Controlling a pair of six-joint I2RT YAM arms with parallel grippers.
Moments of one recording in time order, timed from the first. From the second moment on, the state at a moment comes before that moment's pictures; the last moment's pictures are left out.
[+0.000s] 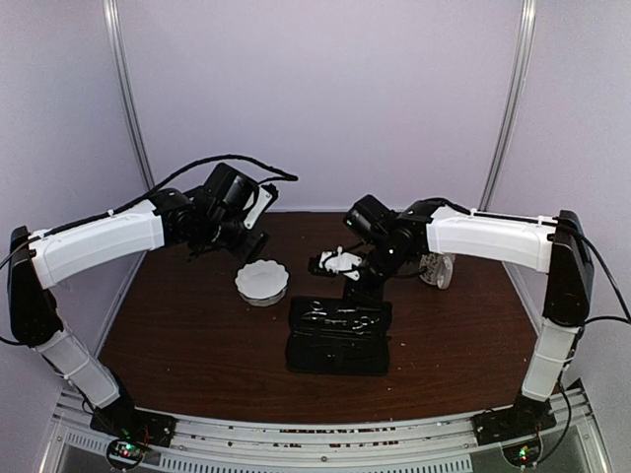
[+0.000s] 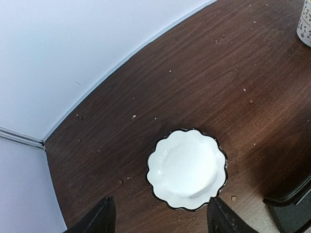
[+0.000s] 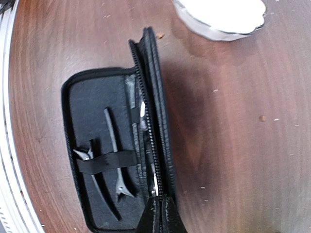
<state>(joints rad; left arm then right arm) -0.79 1.57 1.38 -0.60 -0.41 0.08 0.84 1.83 1.53 -0.81 -0.19 -0.49</state>
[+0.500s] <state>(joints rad) -0.79 1.61 1.39 -0.61 -0.36 0.10 1.06 1.72 1.20 -0.75 -0.31 -0.50</state>
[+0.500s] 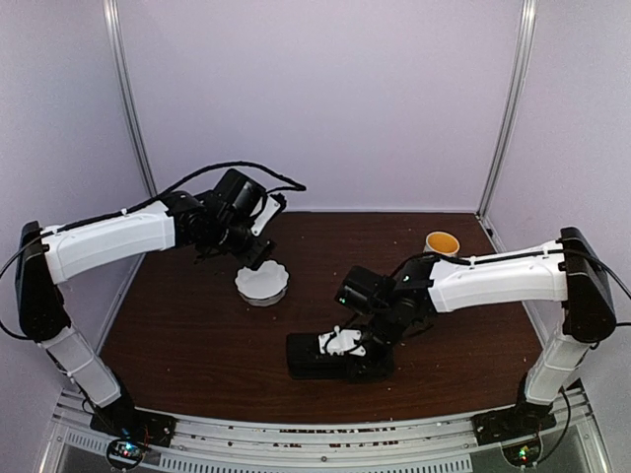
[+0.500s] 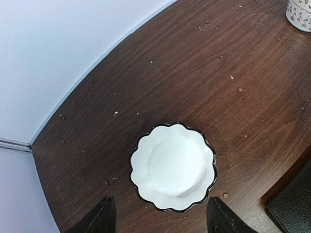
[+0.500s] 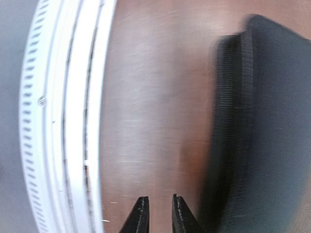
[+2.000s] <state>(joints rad) -1.07 1.98 1.41 -0.66 0.18 0.12 0.61 1.79 1.12 -0.74 -0.51 -0.38</state>
